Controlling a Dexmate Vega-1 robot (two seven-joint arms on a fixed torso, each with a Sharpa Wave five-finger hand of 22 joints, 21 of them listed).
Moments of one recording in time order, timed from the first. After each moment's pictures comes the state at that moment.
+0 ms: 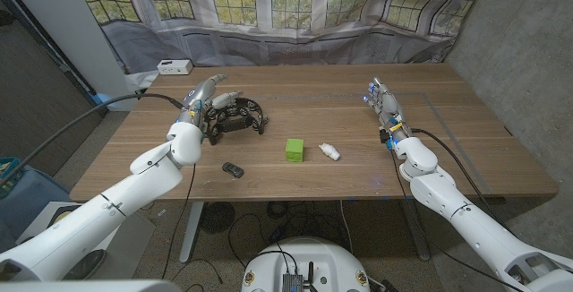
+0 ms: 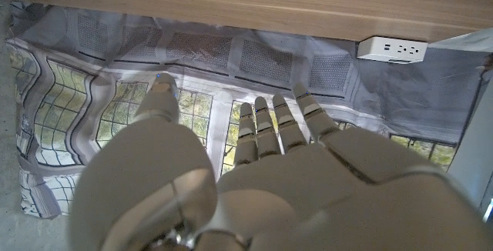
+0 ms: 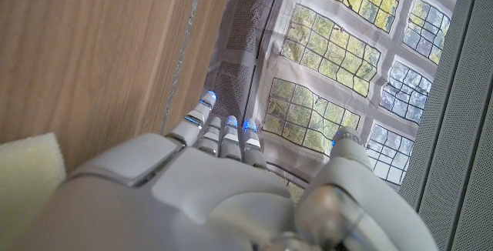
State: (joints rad) left arm 1.01 0.85 0.39 -1.96 0.23 0.41 0.42; left_hand 0.66 0.01 0.29 -0.18 0.18 0.32 0.05 0.22 0.18 0.32 0.01 0.25 0.20 0.27 0.04 0.20 0.17 0.25 0.14 0.22 0.17; right arm -0.92 -0.50 -0.37 -1.39 0.56 0.36 -0.09; right_hand 0.22 0.06 0.23 -0.13 0.18 0.14 0.09 0.20 0.18 0.11 0.12 0.20 0.19 0.01 0.08 0.21 0.21 0.25 0.00 0.20 0.17
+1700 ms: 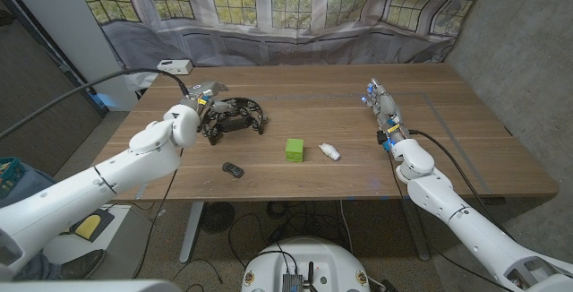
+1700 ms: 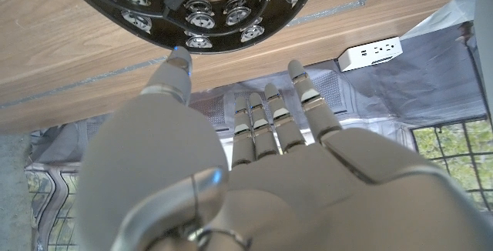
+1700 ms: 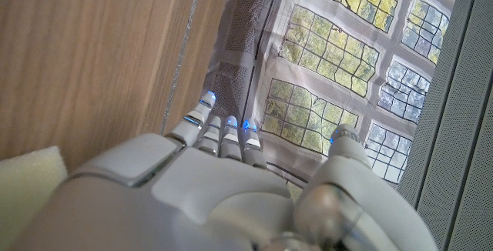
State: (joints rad) left arm 0.80 1.01 0.59 -2.05 0.41 0.70 0.07; left_hand 0.91 -0.02 0.34 -0.19 0.18 0.40 0.03 0.19 0.18 0.39 -0.03 0.22 0.20 0.41 -0.01 0.19 0.17 0.46 0.15 0.25 0.18; right arm -0.94 -0.49 -0.38 -1.42 0.55 0.36 -0.12; right_hand 0.24 0.07 0.23 -0.14 0.18 0.15 0.09 0.20 0.18 0.11 0.12 0.20 0.19 0.01 0.09 0.21 0.21 0.24 0.00 0.20 0.17
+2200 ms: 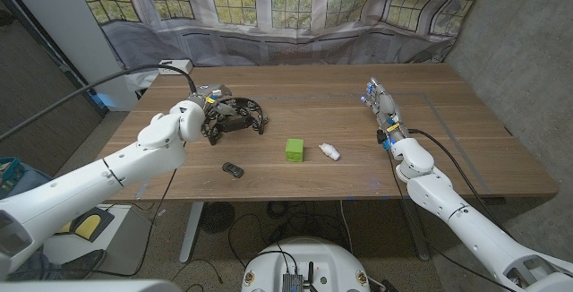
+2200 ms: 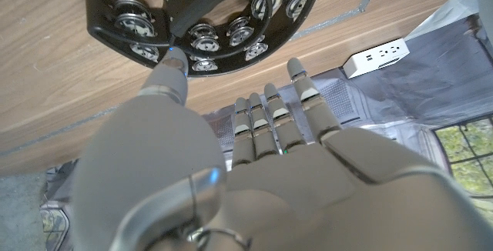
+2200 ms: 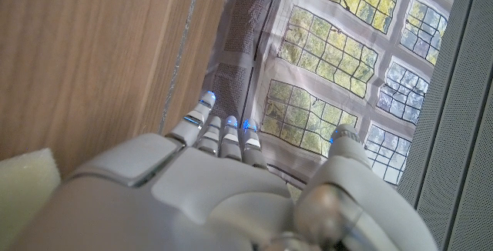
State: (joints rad) left arm 0.72 1.00 0.67 -2.03 0.53 0.72 -0.11; left_hand 0.89 -0.05 0.32 -0.17 0.18 0.38 0.04 0.19 0.18 0.39 -0.03 0.22 0.20 0.42 -0.01 0.19 0.17 0.48 0.16 0.25 0.18; right arm -0.93 -0.49 -0.38 -1.42 0.55 0.36 -0.12; right_hand 0.24 0.07 0.23 -0.14 0.18 0.15 0.09 0.20 0.18 0.11 0.12 0.20 0.19 0.01 0.09 0.21 0.21 0.24 0.00 0.20 0.17
